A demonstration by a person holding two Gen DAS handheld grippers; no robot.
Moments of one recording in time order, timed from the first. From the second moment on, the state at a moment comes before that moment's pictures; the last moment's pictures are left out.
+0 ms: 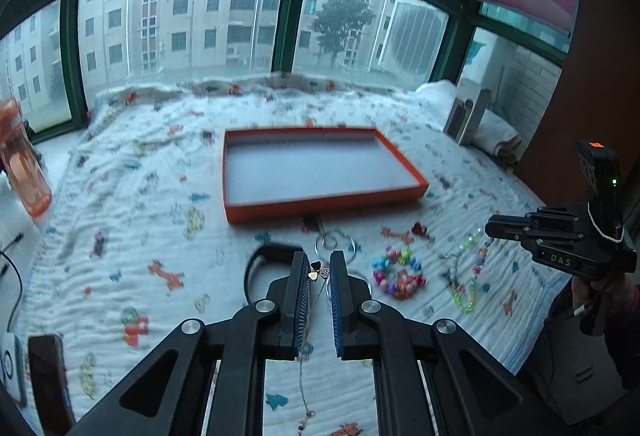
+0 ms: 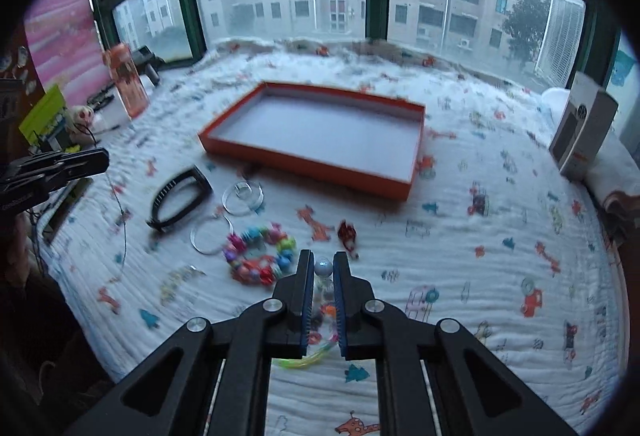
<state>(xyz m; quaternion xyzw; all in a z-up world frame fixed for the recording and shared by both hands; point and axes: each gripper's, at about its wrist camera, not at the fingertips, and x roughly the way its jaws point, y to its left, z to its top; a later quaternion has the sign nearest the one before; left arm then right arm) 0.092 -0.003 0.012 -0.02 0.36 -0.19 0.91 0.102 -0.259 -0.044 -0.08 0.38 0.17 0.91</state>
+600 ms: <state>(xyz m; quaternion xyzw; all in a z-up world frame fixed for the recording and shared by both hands) 0.200 -0.003 0.158 0.01 0.27 -0.19 0.94 0.161 -0.256 0.039 -0.06 0.32 0.18 0.93</state>
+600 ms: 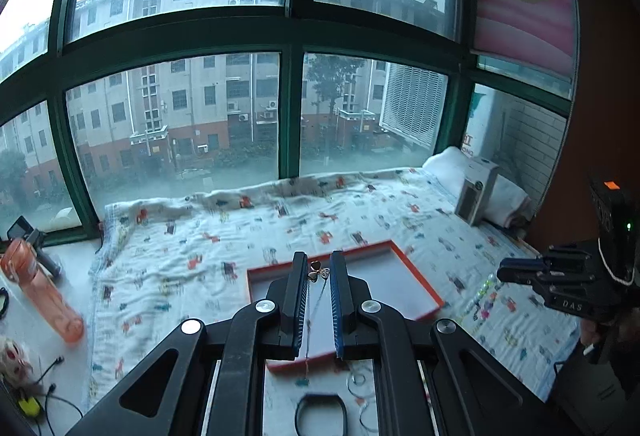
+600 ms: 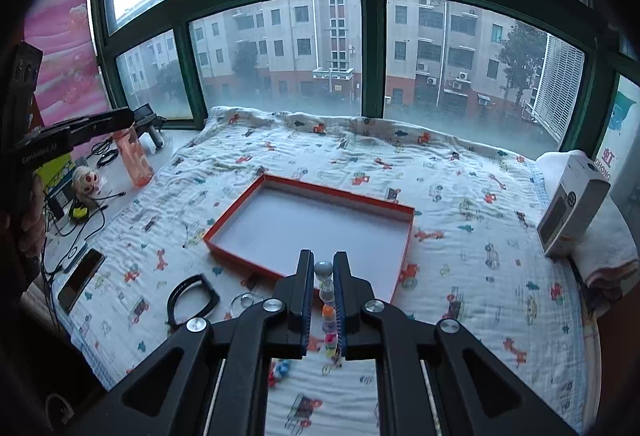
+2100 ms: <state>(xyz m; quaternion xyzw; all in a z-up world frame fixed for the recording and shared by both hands) 0.334 -0.021 -0.091 0.03 0.49 -0.15 0.86 0.261 -0.254 -0.095 -0.01 0.45 0.15 0.88</state>
